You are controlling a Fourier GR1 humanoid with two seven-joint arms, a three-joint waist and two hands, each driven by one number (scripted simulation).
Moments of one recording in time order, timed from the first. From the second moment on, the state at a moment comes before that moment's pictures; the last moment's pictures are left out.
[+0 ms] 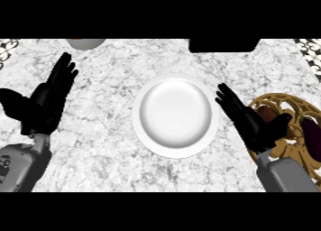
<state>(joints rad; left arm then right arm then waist) -0.30 0.41 -0.19 -1.57 0.27 0.29 0.19 -0.22 -0.30 0.30 -1.41 -0.40 0.03 0.00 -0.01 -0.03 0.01</state>
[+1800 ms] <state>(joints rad) -0.25 0.40 -0.17 -1.39 0.14 0.20 0.06 -0.23 -0.77 0.55 -1.83 0.86 0.06 0.50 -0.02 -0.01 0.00</state>
